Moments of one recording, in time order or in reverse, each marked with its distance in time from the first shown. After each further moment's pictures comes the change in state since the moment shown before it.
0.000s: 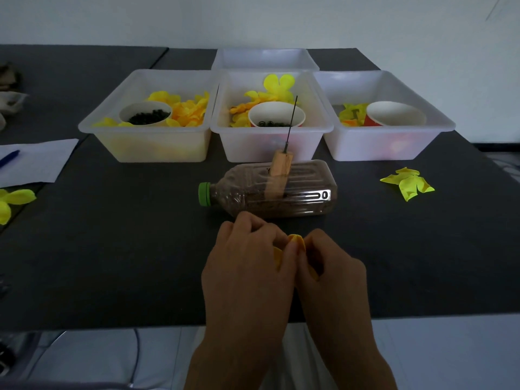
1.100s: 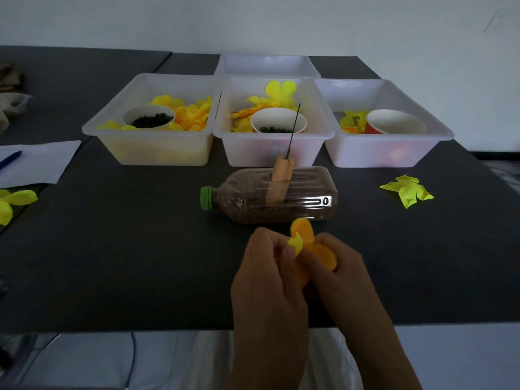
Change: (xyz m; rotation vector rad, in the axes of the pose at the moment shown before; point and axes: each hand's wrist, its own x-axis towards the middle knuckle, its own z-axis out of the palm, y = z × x) left_hand -0.015 0.011 0.027 -0.513 0.207 -0.100; right_hand 0.012 0.001 -0.015 0.358 -0.144 0.112
